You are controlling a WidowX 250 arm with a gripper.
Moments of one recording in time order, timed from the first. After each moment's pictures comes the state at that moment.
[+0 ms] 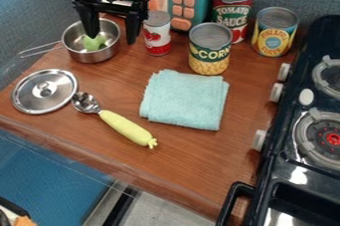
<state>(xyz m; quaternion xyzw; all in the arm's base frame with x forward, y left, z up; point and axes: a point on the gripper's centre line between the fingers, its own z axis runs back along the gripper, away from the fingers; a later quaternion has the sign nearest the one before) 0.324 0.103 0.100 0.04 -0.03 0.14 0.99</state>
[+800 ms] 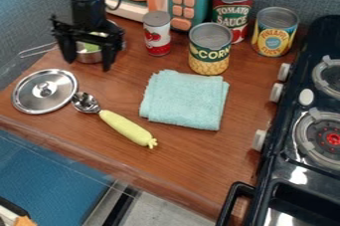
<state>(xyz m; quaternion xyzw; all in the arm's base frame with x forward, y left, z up) 0.297 0.143 0.058 0.08 -0.02 0.15 0.99</state>
